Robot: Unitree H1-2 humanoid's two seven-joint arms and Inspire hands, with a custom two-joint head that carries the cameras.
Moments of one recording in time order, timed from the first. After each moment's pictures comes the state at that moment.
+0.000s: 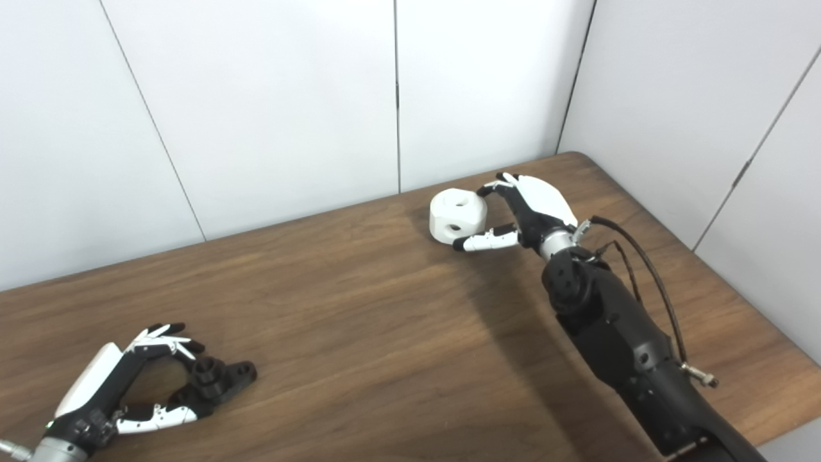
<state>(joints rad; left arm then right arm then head) -0.31 0.36 -0.21 0.27 0.40 -0.36 -0.18 -0.34 -0.58 0.06 0.09 -0.58 0.40 0.07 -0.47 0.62</state>
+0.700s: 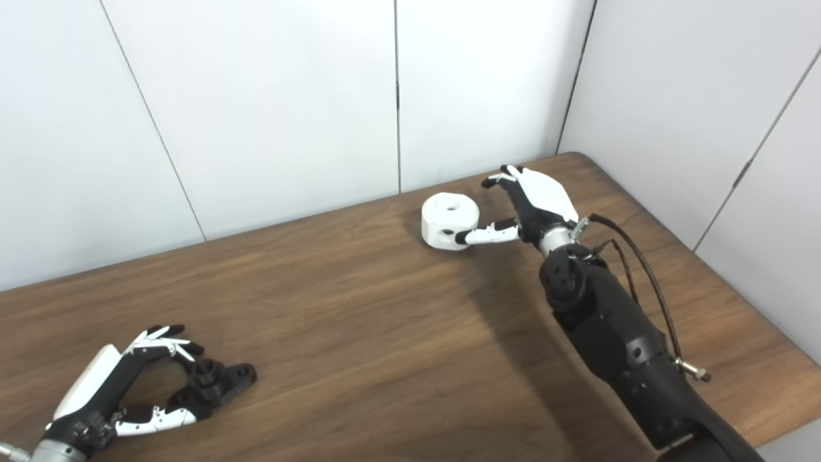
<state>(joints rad) -0.30 0.36 -0.21 0.27 0.40 -0.36 -0.18 -0.35 -0.57 0.06 0.12 -0.58 0.38 -0.01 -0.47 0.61</state>
